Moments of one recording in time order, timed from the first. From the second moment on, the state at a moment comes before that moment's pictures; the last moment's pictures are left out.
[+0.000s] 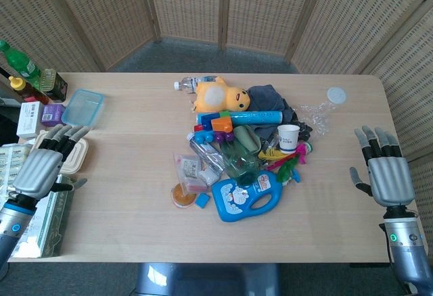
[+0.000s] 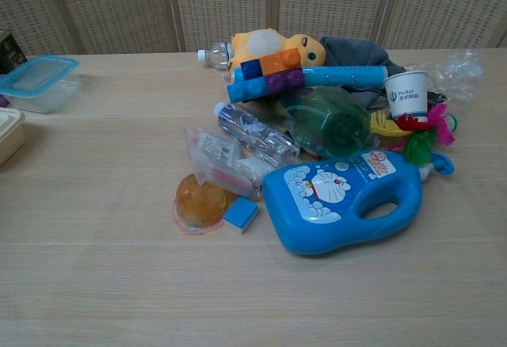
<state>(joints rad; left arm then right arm) -0.37 -0.98 -0.09 -1.79 1.45 1.23 -0.03 0.28 -1.10 0.17 -1.71 -1.37 1.41 -0.31</state>
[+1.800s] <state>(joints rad) -0.63 -1.29 -0.06 -1.51 1.59 0.92 0.21 0.18 -1.05 0.15 -1.75 -1.40 1.50 -0.28</state>
